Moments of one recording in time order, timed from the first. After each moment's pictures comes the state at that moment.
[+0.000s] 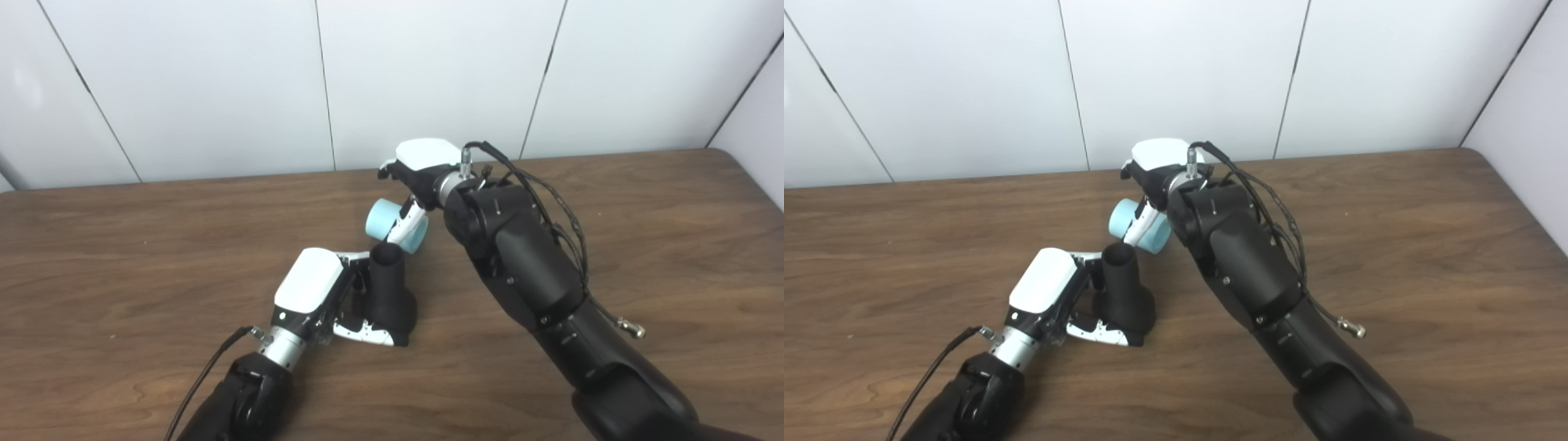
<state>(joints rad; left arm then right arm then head) -0.30 0.22 -0.49 0.22 0.83 -0.20 0.20 -0.72 -0.14 0.37 -0.06 -1.31 0.46 0.91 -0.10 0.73</state>
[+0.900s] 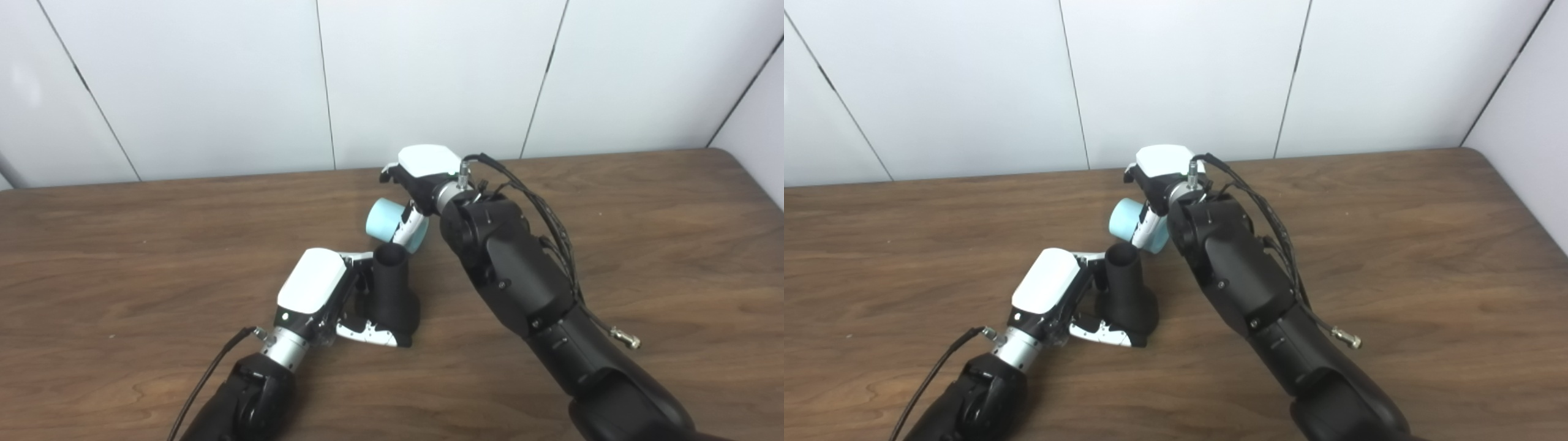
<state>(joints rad) -0.29 0.22 -0.50 0.20 0.83 -0.19 0.19 -0.70 -0.13 0.37 0.07 -1.25 0.46 0.70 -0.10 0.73</state>
